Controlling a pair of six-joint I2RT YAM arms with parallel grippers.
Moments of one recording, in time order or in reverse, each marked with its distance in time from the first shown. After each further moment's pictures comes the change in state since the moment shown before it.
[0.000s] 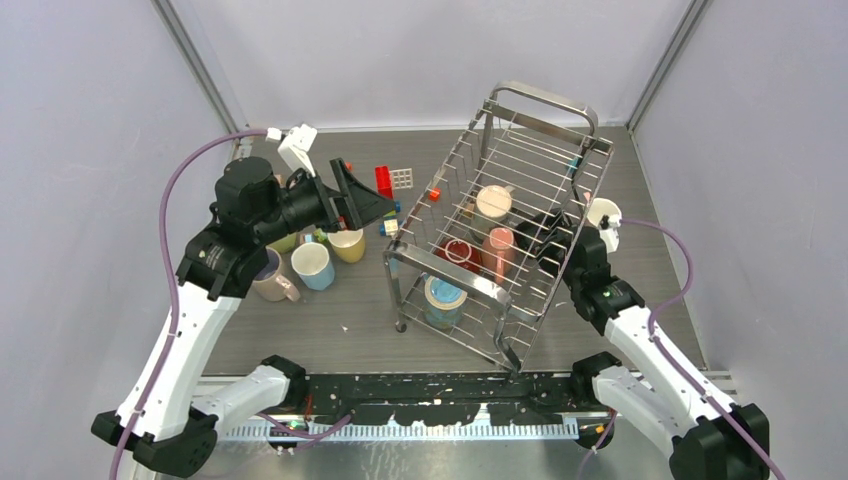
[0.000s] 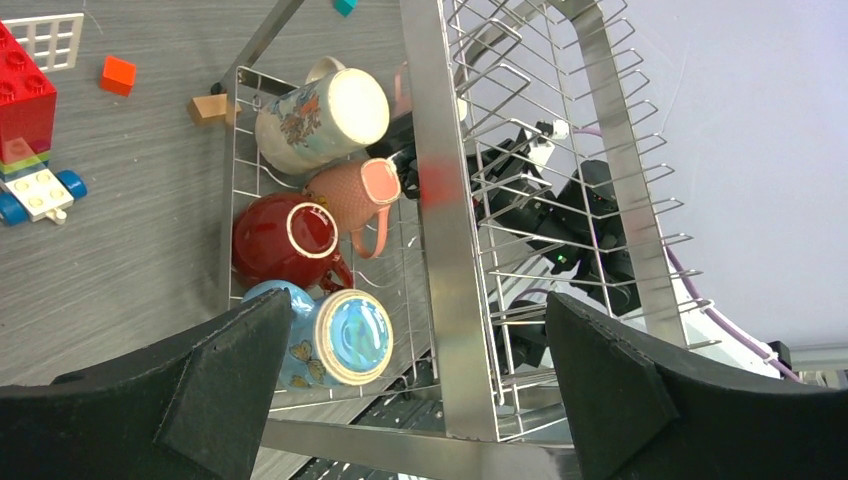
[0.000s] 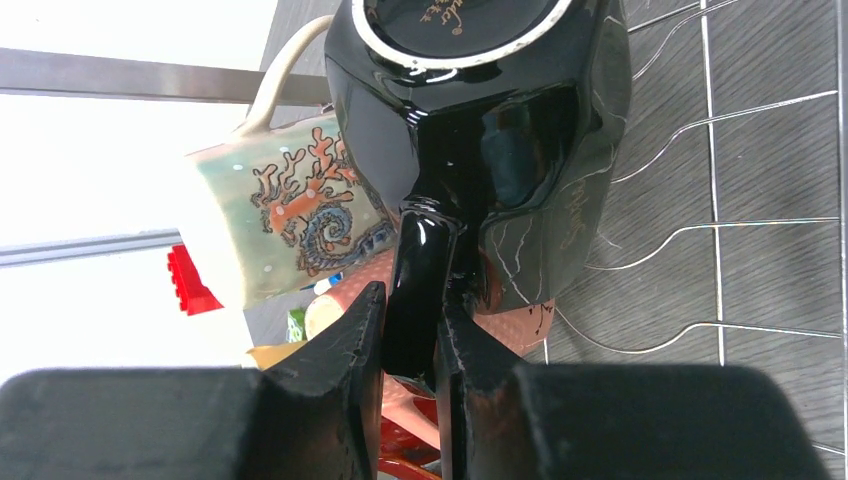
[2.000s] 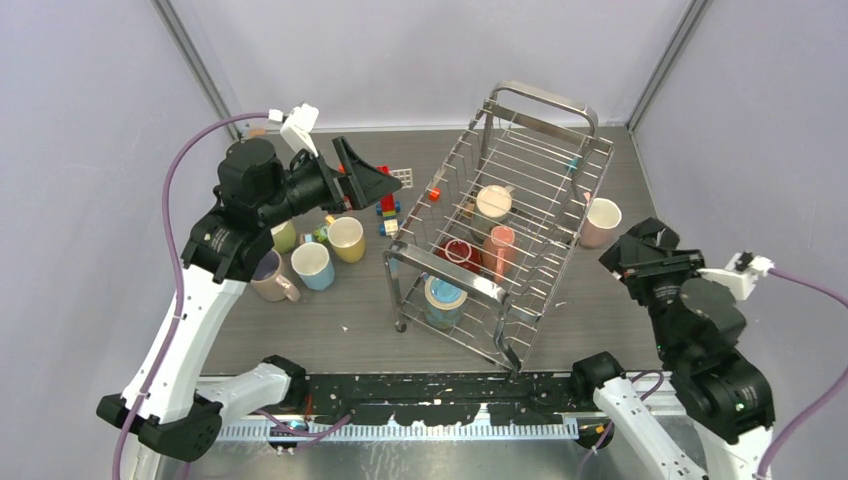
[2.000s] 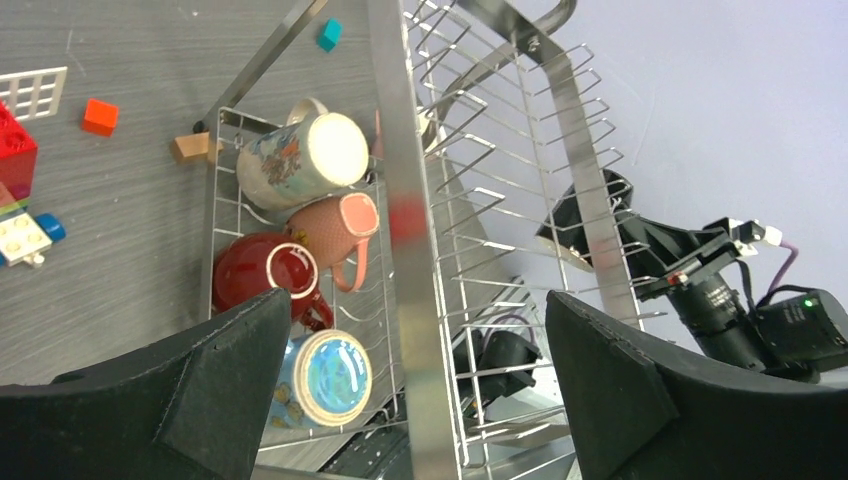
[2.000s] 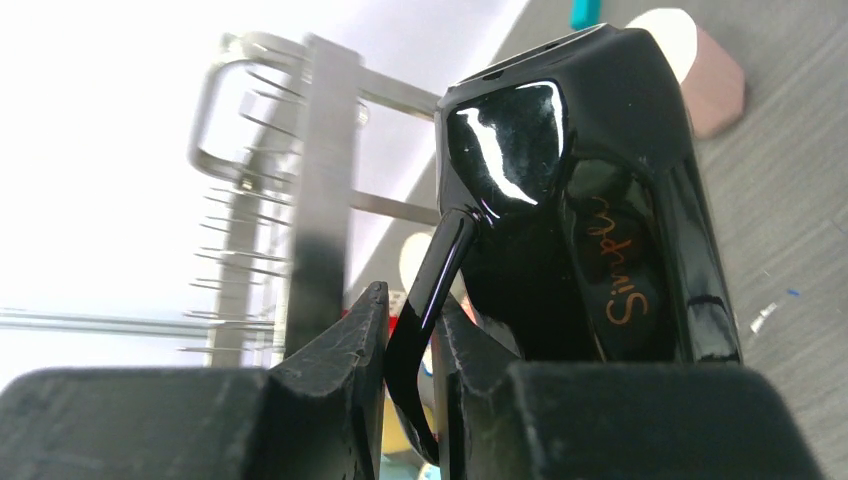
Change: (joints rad) left arm -0.008 0.077 0.077 0.039 -0.013 -0.036; right arm 0.002 -0.433 0.527 -0.707 0.296 -0.071
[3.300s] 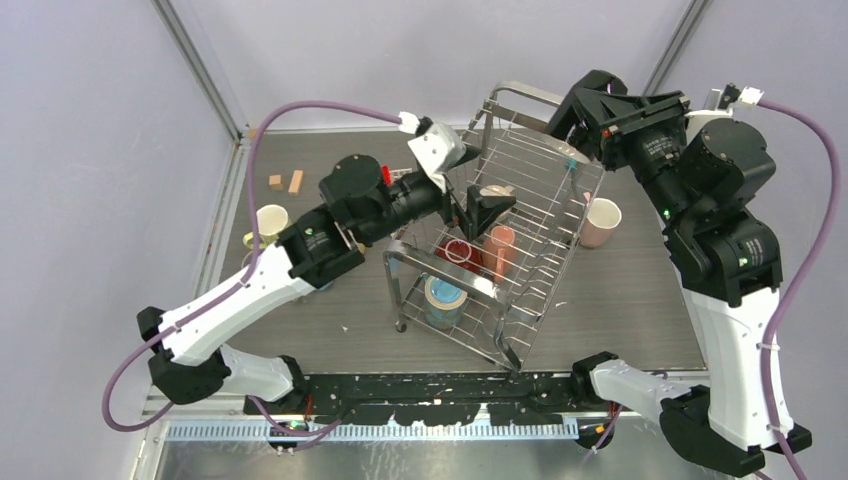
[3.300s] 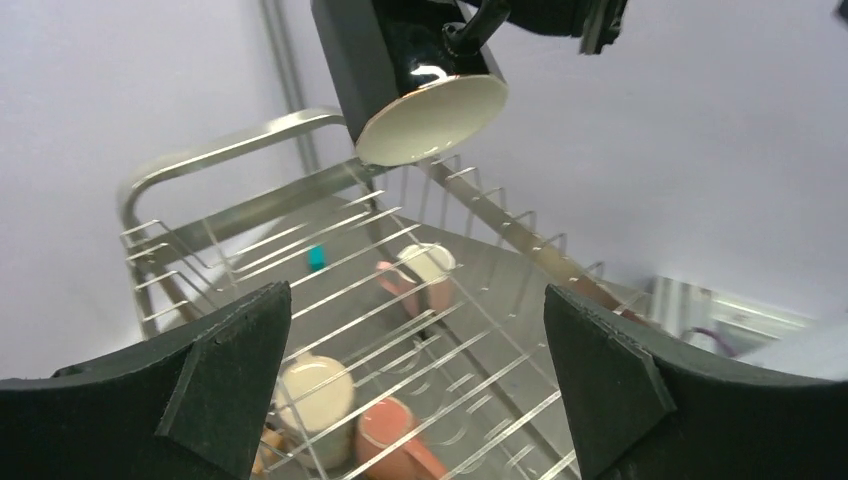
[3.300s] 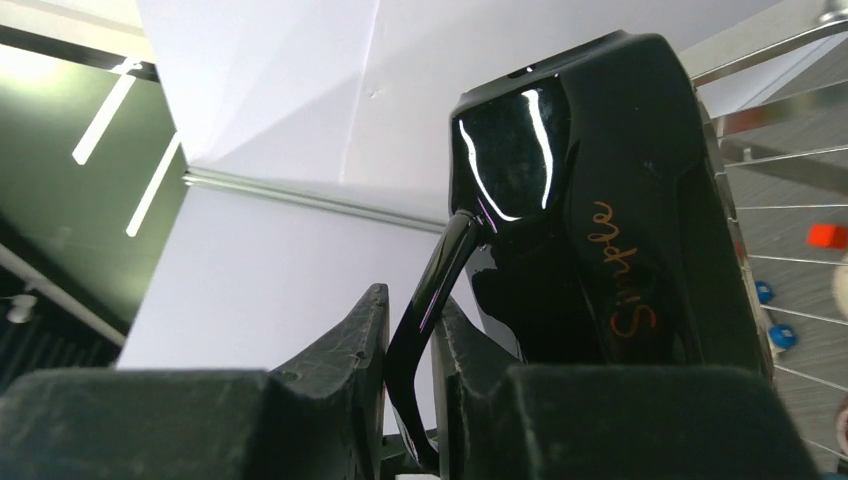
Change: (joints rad) left arm -0.589 0.260 0.162 0.429 -0.329 0.675; right arm 0.001 0.667 0.744 0.227 -0.365 0.105
